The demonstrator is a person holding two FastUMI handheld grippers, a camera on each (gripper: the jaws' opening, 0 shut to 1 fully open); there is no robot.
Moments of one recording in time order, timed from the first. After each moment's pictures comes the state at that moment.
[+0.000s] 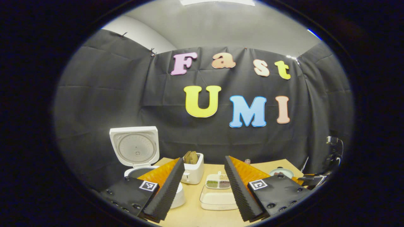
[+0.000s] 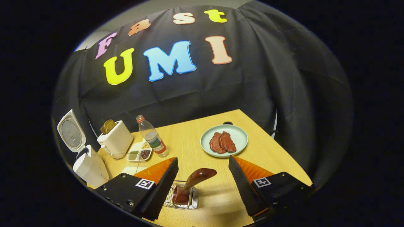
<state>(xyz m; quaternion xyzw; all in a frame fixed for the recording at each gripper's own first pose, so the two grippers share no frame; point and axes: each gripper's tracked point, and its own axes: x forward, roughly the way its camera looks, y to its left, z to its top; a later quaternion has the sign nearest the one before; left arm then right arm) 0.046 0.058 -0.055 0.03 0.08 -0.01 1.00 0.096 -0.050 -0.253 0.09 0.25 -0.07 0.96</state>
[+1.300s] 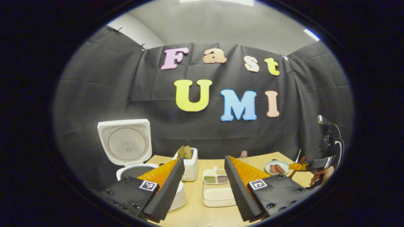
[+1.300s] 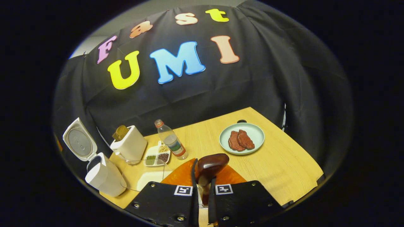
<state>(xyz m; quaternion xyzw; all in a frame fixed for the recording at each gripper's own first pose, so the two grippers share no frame) 0.055 0.086 -0.093 0.04 0.08 -0.09 0.99 0.095 0.023 -0.187 0.10 0.22 -0.05 0.97</state>
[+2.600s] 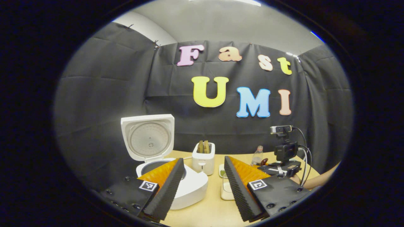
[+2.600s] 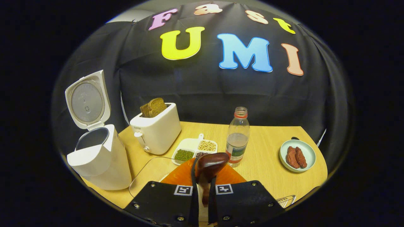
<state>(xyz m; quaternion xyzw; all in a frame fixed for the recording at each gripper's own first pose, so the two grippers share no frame) 0.031 0.169 -0.093 0.02 0.12 -0.02 0.99 0.185 0.206 -0.287 -0.04 0.25 0.10 0.96</state>
